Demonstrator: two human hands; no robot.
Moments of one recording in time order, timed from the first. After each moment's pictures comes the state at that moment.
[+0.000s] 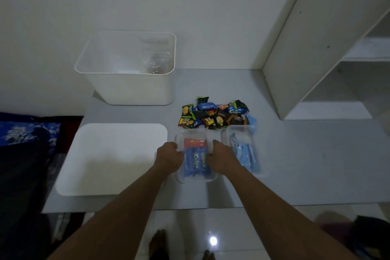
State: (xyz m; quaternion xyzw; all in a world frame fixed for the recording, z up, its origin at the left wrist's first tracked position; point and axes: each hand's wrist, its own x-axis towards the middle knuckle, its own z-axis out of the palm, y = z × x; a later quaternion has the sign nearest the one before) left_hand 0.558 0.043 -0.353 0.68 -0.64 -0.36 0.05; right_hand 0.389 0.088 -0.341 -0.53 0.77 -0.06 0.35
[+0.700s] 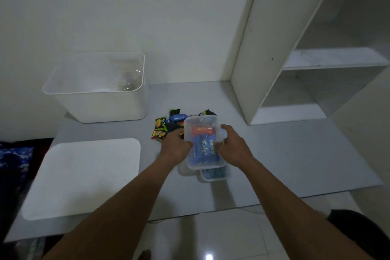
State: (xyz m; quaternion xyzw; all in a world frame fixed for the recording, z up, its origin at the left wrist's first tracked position) left_hand 0.455 0.053 -0.280 0.60 -0.62 -0.47 0.19; right_hand 0.284 0.127 -0.265 -0.46 0.78 -0.26 0.33
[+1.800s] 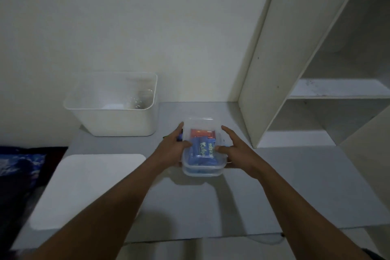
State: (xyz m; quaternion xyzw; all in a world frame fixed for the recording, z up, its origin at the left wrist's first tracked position) left_hand 0.472 0.027 -0.232 0.53 -0.56 -0.59 0.23; right_hand 0.265 0.099 -0.217 -0.39 0.66 -0.35 0.53
